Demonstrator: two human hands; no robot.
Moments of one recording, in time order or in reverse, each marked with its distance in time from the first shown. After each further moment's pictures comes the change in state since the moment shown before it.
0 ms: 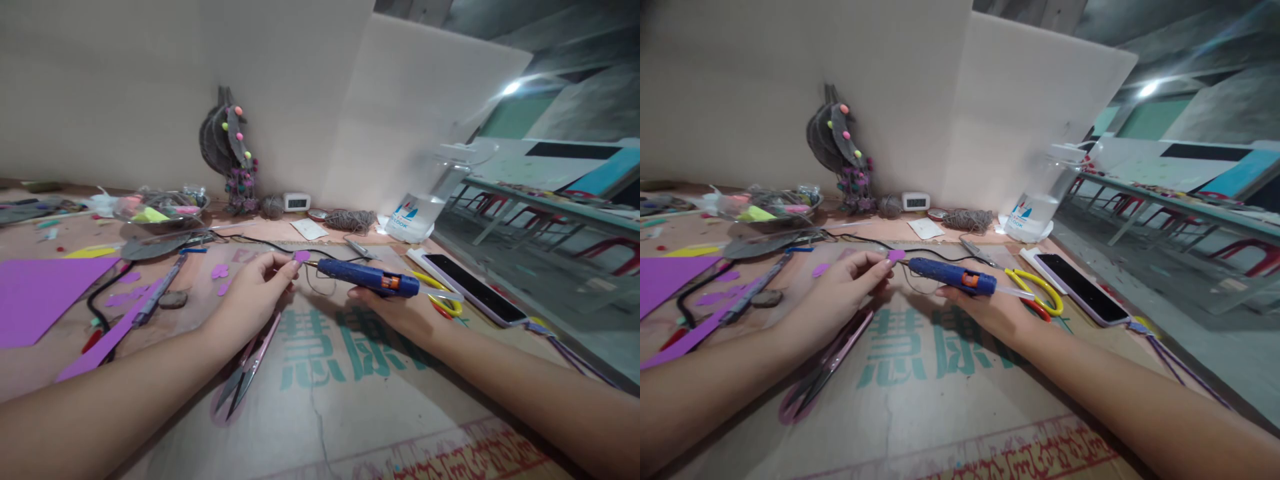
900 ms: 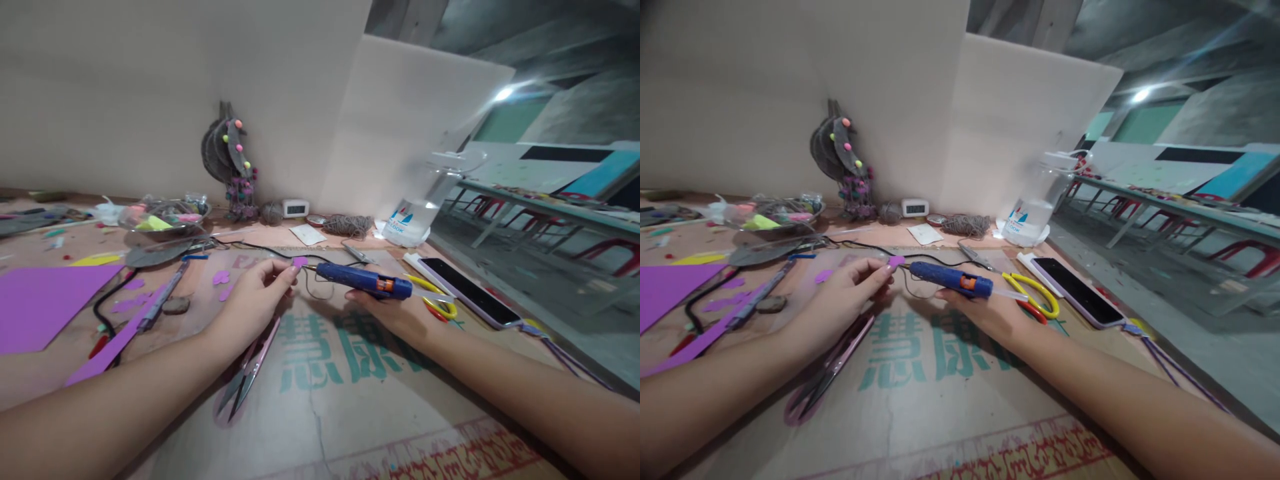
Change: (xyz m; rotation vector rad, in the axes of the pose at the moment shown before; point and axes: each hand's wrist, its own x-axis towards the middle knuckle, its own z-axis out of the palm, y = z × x) left_hand 0.000 0.004 0.003 -0.028 -0.001 -0.023; right_hand 0.000 0.000 0.001 0.064 0.044 -0.024
